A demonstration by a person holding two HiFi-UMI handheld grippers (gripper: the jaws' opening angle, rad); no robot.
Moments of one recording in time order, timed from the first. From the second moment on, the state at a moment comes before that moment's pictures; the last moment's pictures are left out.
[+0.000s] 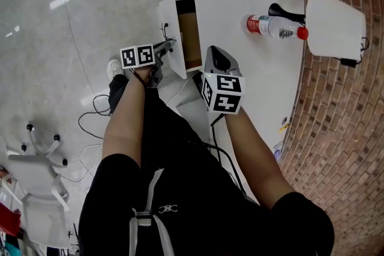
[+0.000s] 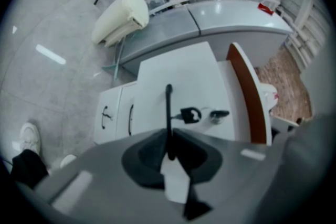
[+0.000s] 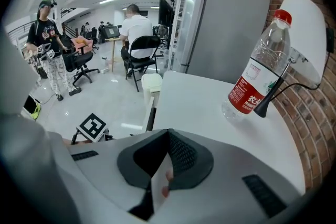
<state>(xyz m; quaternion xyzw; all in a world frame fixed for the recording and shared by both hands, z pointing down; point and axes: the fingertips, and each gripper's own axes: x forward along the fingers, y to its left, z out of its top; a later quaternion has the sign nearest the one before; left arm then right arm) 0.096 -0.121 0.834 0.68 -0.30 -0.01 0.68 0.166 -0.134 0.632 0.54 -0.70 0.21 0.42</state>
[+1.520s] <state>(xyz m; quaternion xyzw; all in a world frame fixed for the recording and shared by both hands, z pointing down) -0.024 -0.195 0.407 0.83 -0.50 0.16 0.19 0.101 -0.194 0.368 0.58 -0.79 0.17 0.08</state>
